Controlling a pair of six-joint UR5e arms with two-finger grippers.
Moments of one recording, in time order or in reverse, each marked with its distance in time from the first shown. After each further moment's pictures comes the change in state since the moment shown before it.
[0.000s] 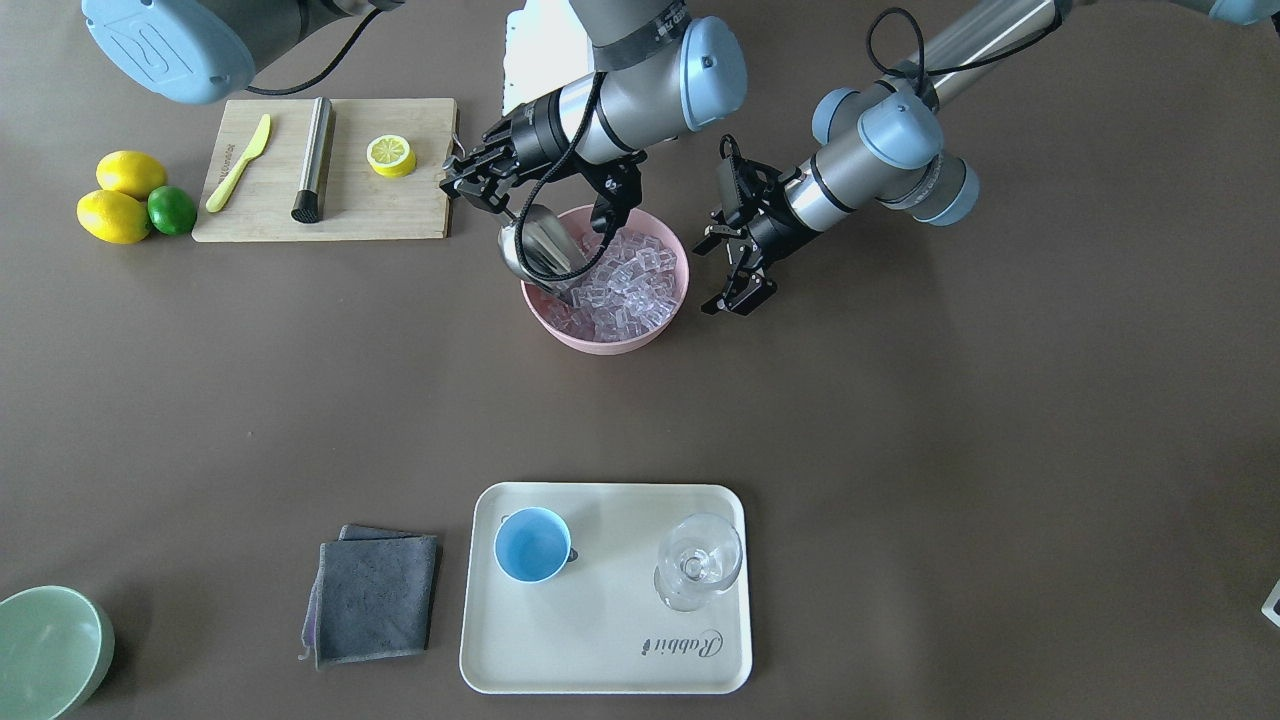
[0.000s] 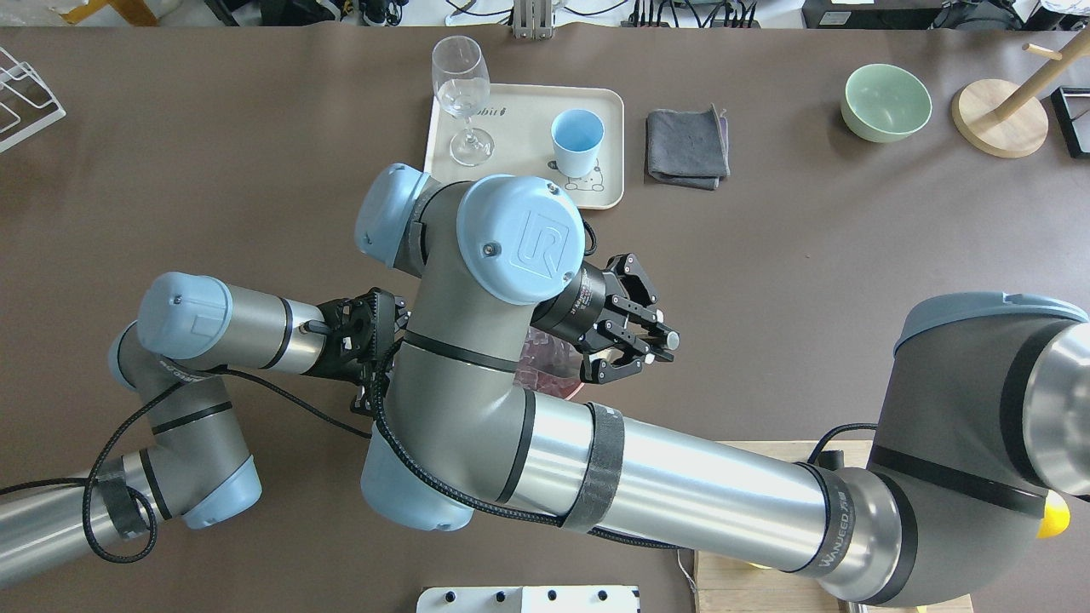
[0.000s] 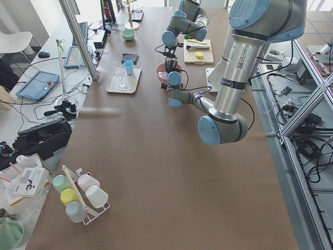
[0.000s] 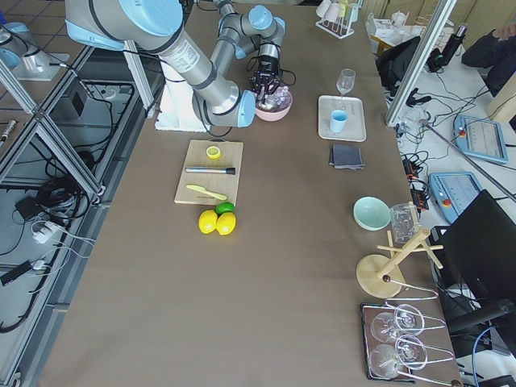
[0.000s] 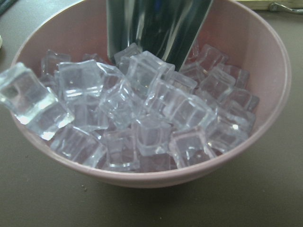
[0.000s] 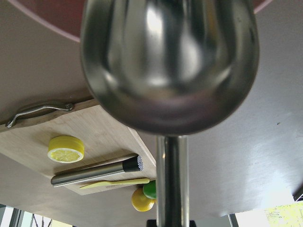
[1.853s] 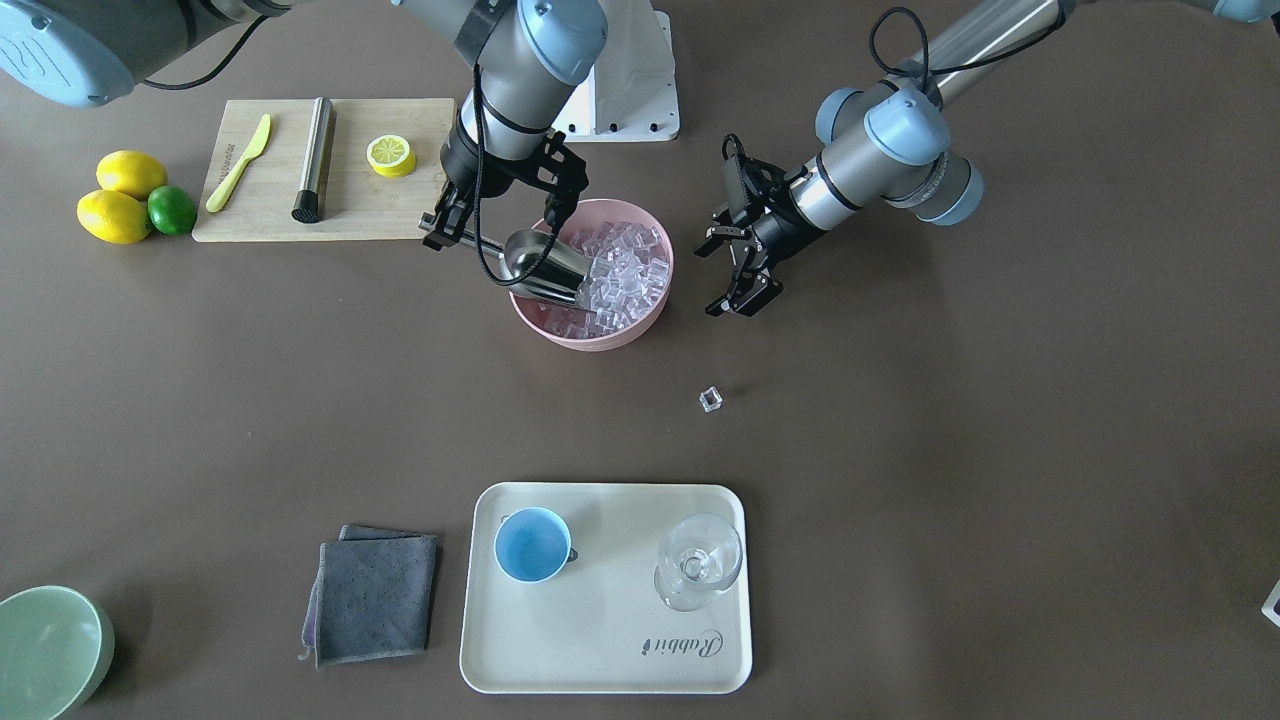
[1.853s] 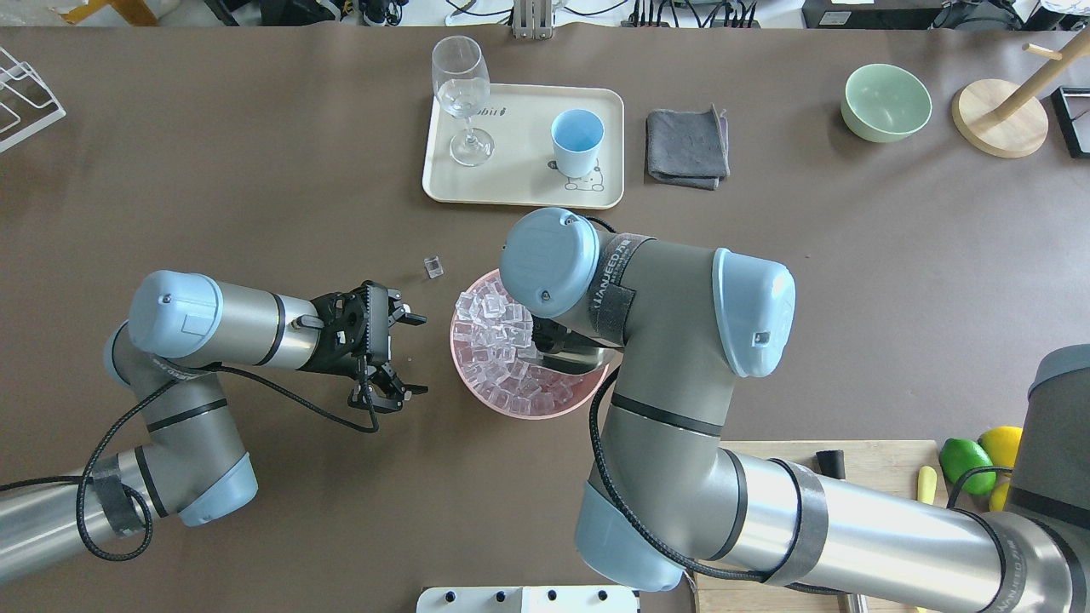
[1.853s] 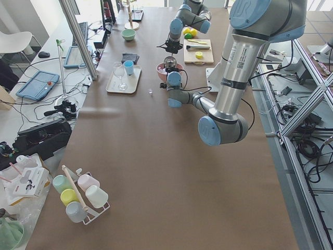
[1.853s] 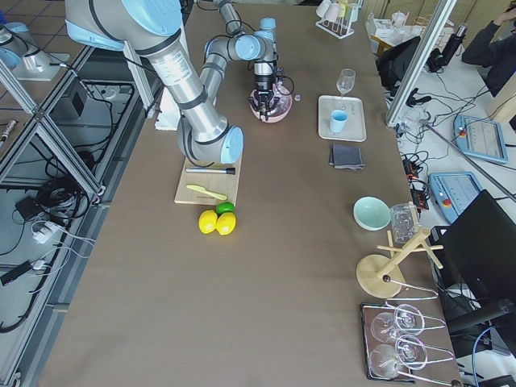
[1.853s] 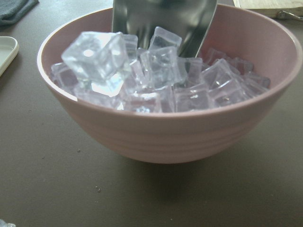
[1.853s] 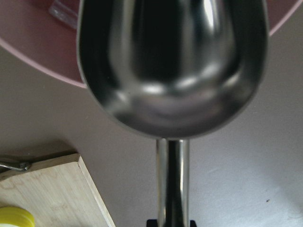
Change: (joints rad) left arm -0.008 0.007 -0.006 -0.023 0.017 -0.019; right arm -0.003 -0.333 0.353 0.400 -0.035 -0.014
